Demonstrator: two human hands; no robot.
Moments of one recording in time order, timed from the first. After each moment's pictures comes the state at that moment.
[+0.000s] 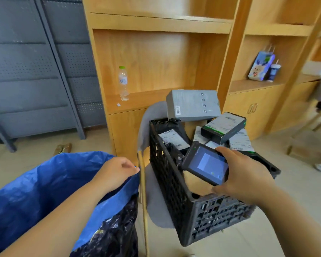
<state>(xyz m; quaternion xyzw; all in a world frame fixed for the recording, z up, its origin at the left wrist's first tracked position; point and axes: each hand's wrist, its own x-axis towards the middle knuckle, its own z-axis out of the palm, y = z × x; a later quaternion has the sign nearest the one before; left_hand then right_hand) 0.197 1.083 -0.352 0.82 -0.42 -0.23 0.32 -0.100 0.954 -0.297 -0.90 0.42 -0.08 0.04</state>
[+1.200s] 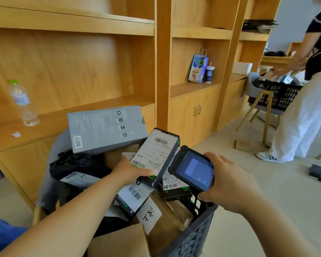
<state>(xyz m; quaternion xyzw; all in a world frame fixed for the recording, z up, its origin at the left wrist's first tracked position) 0.070 0.732 -0.390 0.75 -0.43 -0.37 0.34 -0.215 0.762 -0.315 -0.82 0.55 -0.12 0.05</state>
